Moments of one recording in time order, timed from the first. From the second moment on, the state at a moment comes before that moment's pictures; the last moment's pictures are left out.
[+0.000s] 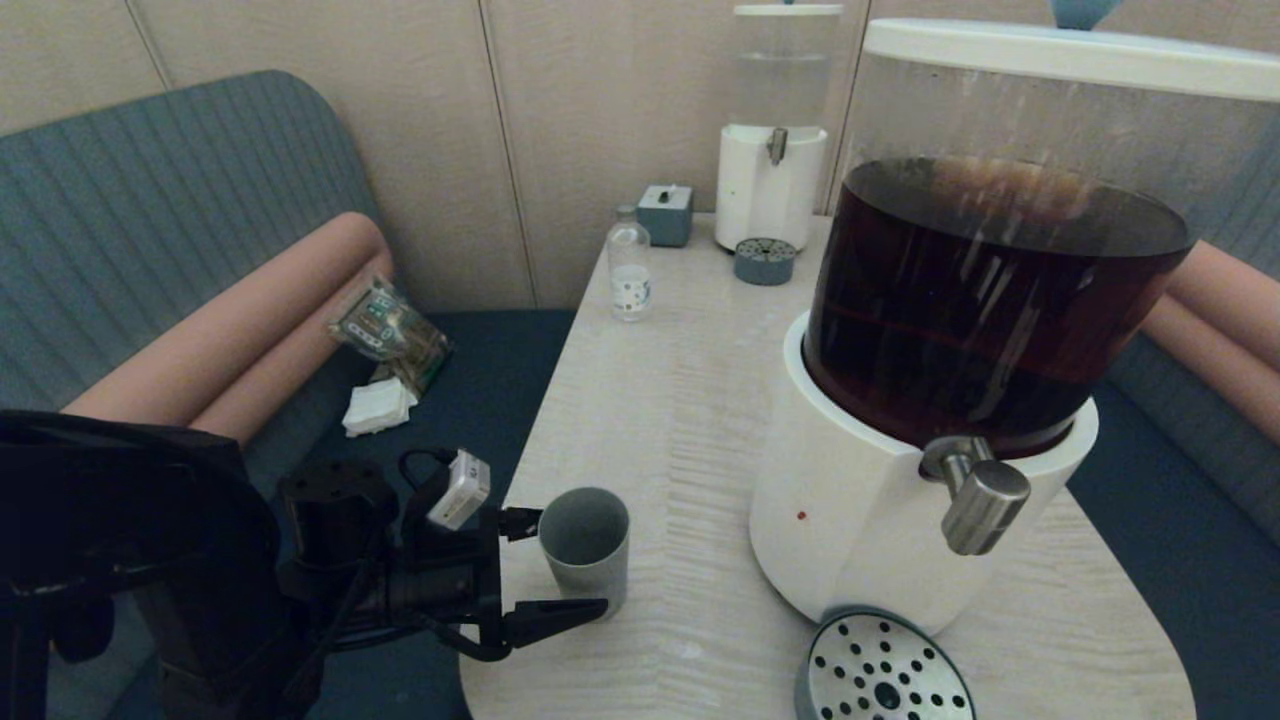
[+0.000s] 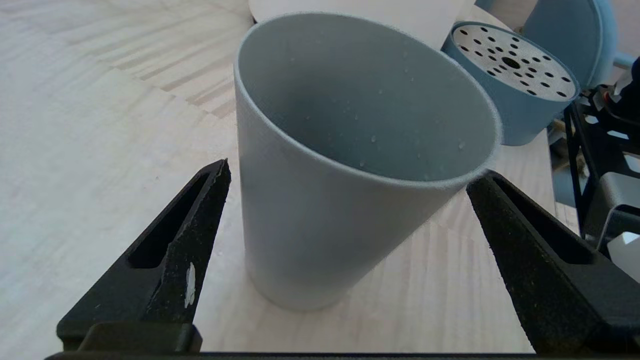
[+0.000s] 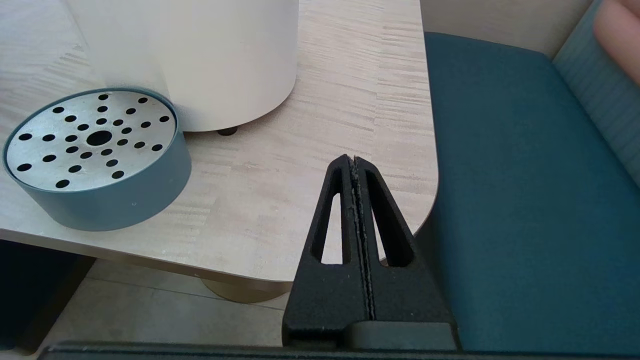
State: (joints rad) left arm -0.24 2.15 -0.42 -1.52 -1.01 0.09; right arm 0.01 0.00 0.00 0.00 0.02 -0.05
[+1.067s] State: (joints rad) left arm -0.27 2.19 -0.48 -1.52 -0.94 0.08; right arm 0.01 0.00 0.00 0.00 0.02 -0.05
